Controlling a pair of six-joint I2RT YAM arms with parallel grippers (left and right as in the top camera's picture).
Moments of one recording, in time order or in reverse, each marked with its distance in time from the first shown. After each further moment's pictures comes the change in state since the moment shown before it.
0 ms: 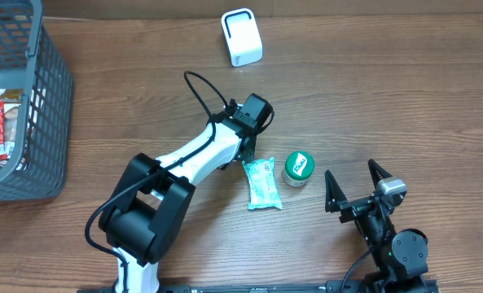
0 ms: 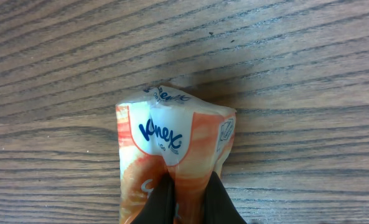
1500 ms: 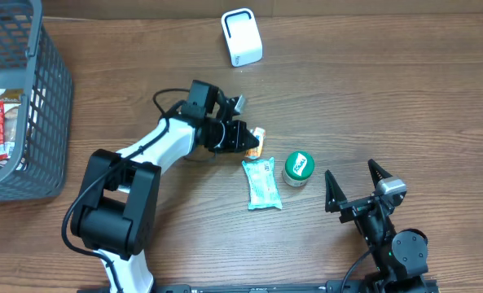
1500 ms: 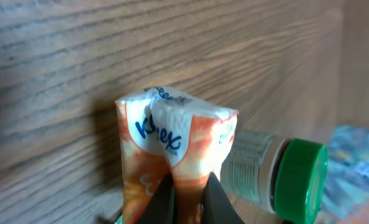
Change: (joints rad) left arm 0.272 -0.052 -0.166 0.355 1.014 0.097; right arm 0.000 0.000 0.000 -0.001 0.000 0.000
